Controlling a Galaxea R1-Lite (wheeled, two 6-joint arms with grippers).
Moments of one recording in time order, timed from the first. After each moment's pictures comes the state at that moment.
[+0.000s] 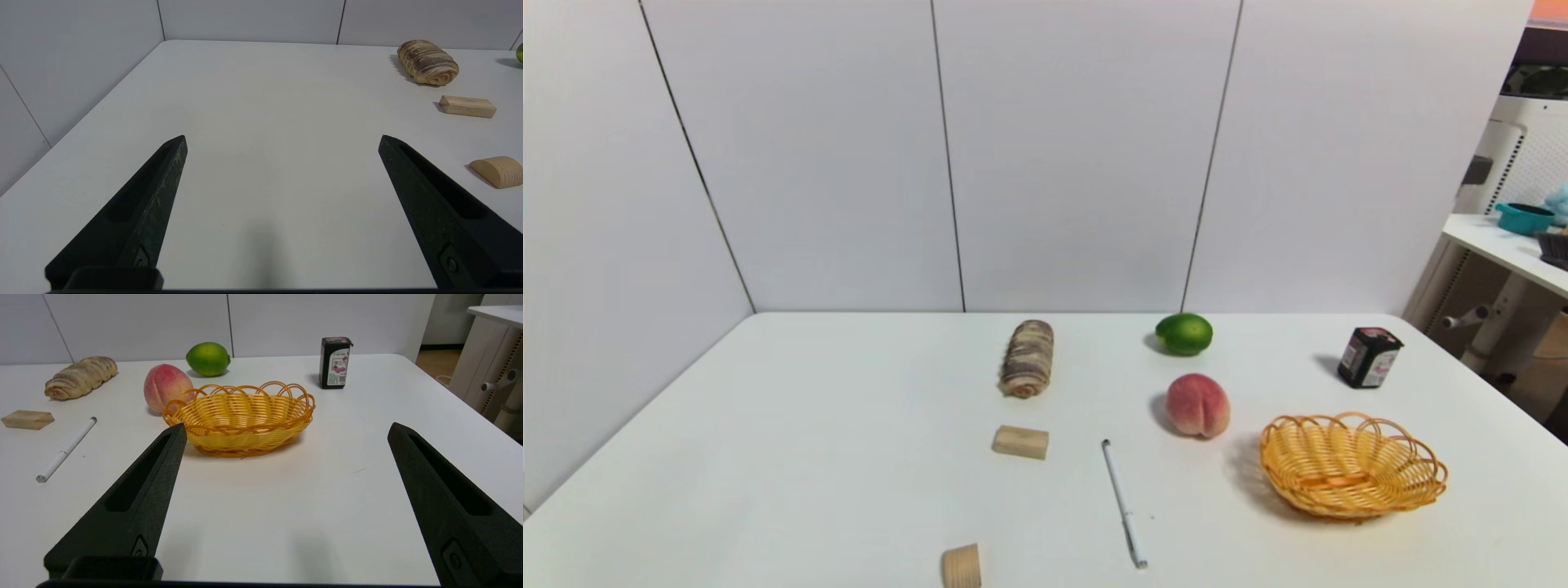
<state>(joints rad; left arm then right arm) -0.02 0.00 0.00 -0.03 0.03 -0.05 0.00 0.00 0.00 -0.05 0.00 0.03</state>
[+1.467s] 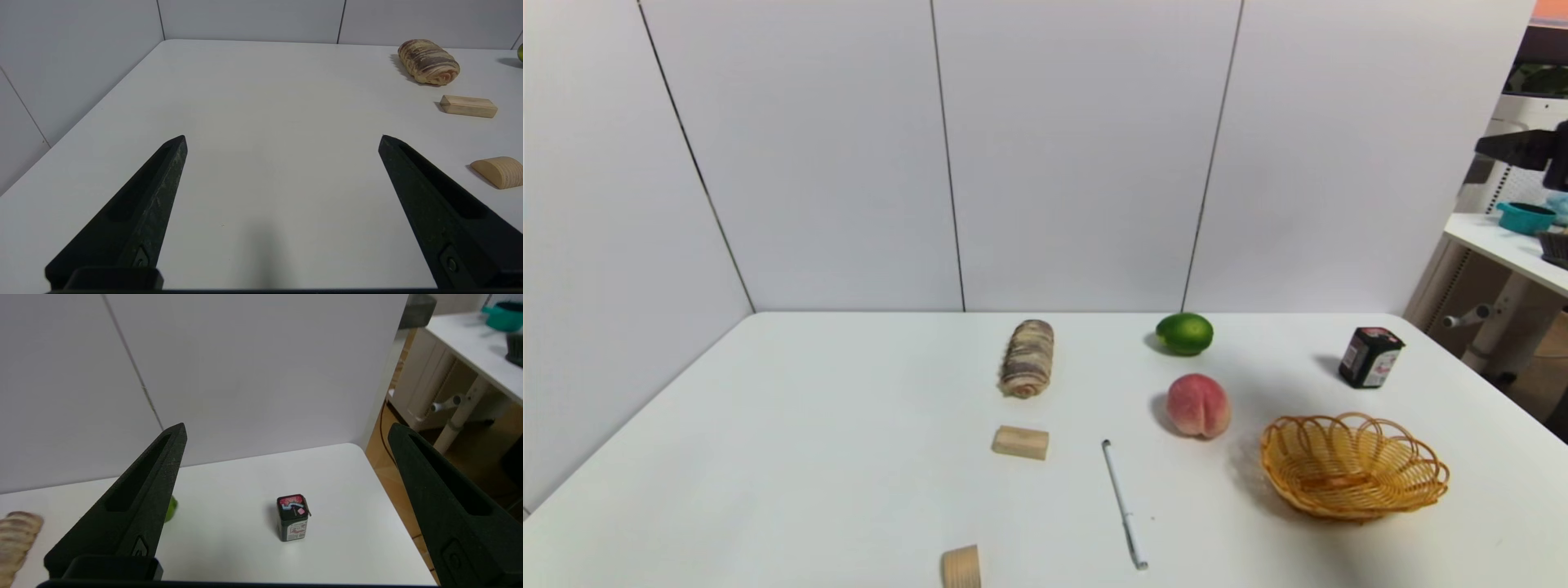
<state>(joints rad) -0.02 0.00 0.00 -0.03 0.03 -0.05 -0.16 1.43 -1.22 -0.07 -0.04 0.02</state>
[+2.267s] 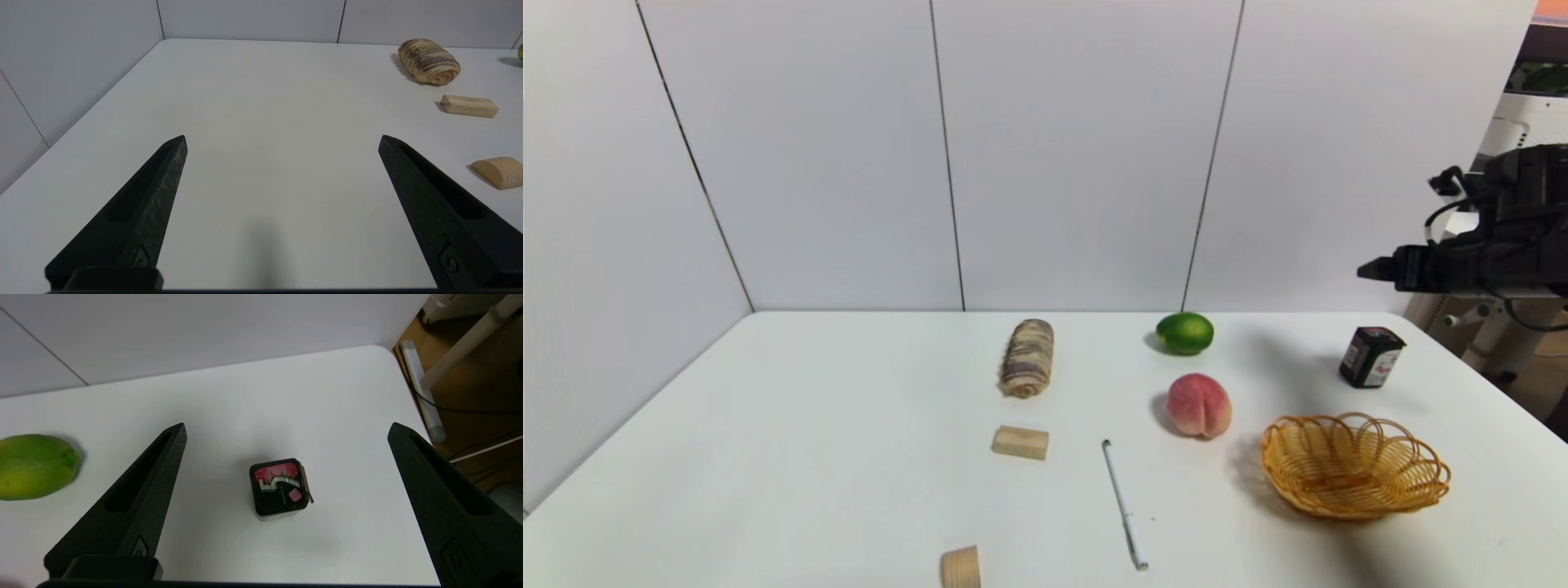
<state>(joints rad) -0.02 0.00 0.00 -0.03 0.03 -0.05 -0.19 1.88 -1.29 -0.06 -0.04 -0.04</state>
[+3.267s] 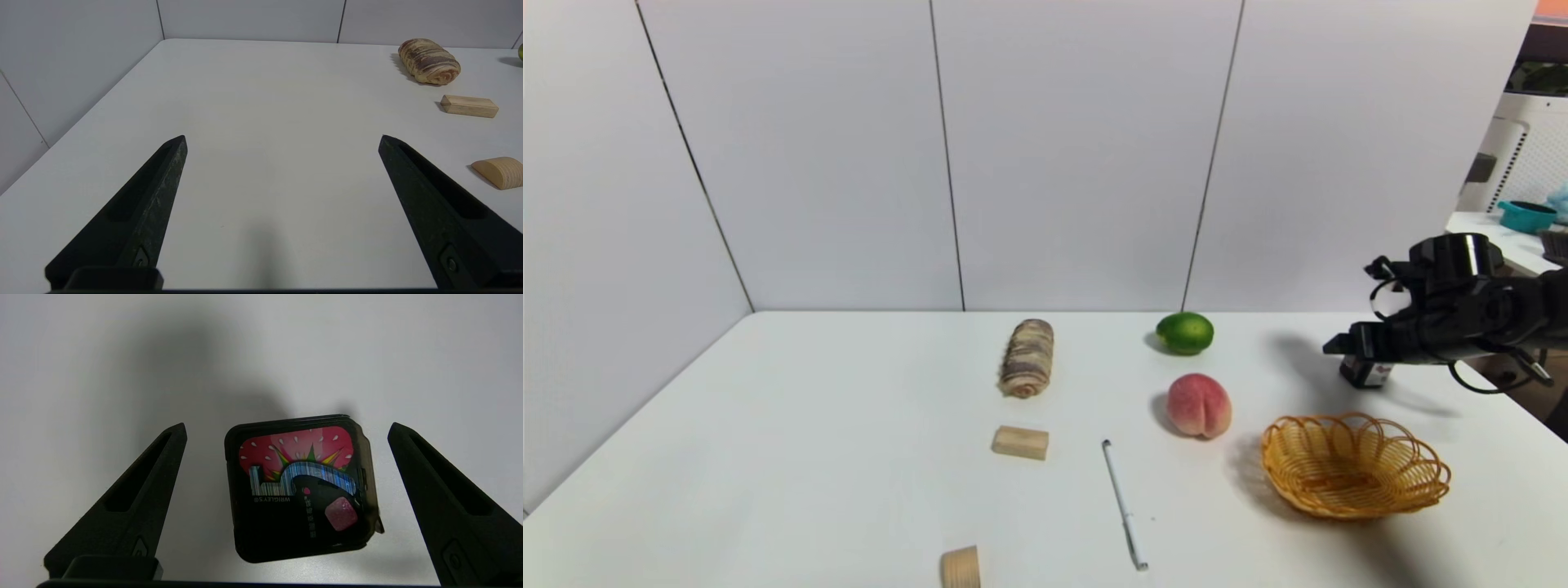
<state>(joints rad) -0.02 0.00 0.00 -0.03 0.03 -0.05 -0.20 2.11 -1.27 -0.06 0.00 -0.11</state>
